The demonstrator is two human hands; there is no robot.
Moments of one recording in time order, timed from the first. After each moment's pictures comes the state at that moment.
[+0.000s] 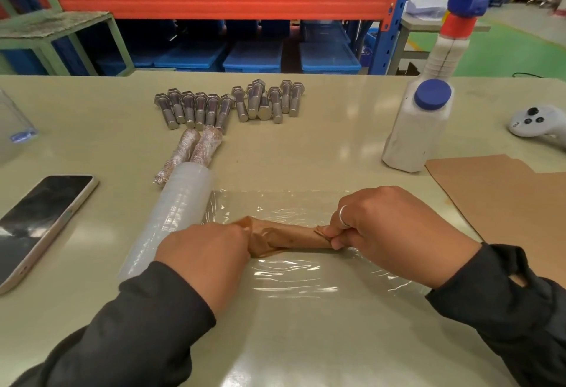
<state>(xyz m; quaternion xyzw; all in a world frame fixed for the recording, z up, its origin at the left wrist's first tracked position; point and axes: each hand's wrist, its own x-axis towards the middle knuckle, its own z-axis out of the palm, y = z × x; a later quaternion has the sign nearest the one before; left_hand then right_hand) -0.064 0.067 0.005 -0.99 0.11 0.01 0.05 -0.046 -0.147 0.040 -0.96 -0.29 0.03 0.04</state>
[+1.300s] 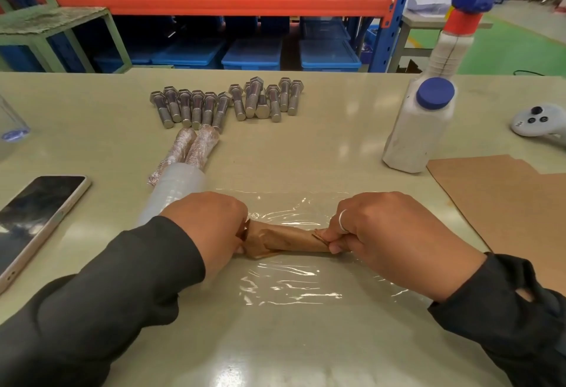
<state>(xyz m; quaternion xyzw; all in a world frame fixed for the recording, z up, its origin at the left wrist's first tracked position) -0.034 0.068 0.033 -0.98 0.15 0.11 0.04 -0.046 -0.148 0.035 -0.96 -0.29 0.02 0.04</state>
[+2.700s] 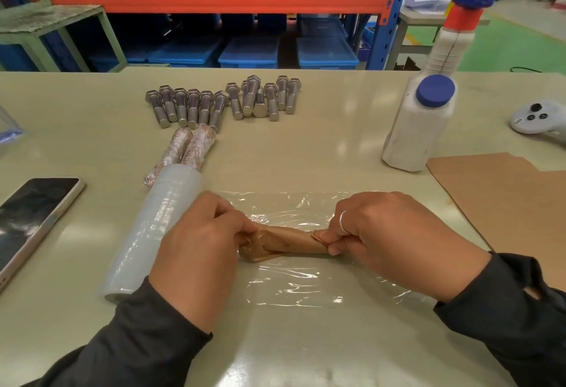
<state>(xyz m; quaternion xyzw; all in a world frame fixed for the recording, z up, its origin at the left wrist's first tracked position) -0.071 0.060 0.010 -0.94 0.10 -0.19 -0.27 -0.047 -0.149 0.037 -0.96 -0.29 0.02 0.06</state>
